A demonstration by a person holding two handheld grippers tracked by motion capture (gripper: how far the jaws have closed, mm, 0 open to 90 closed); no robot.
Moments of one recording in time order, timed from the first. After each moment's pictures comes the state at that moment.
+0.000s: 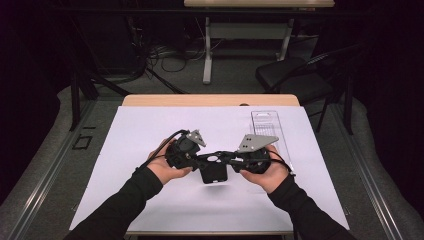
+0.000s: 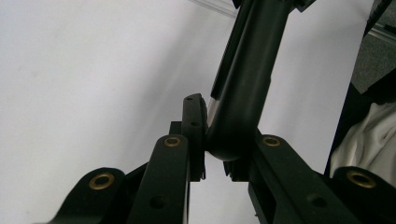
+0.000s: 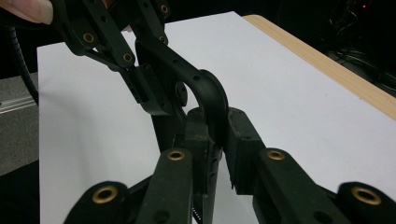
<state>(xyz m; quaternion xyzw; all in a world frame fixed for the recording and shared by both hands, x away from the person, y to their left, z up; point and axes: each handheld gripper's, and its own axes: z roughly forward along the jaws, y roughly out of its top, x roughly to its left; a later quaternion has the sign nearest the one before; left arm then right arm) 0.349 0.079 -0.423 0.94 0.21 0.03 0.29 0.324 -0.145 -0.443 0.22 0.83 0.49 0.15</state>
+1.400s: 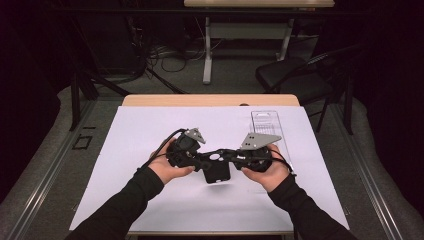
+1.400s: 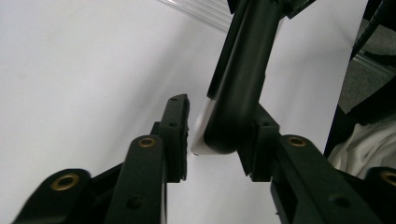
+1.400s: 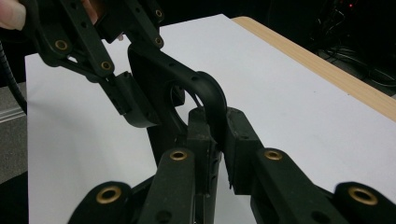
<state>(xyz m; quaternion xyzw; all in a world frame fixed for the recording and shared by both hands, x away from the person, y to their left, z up) 0.354 0.079 -0.427 0.92 0.23 0.00 0.32 0.328 -0.151 -0.445 0.24 0.82 0.49 0.15</state>
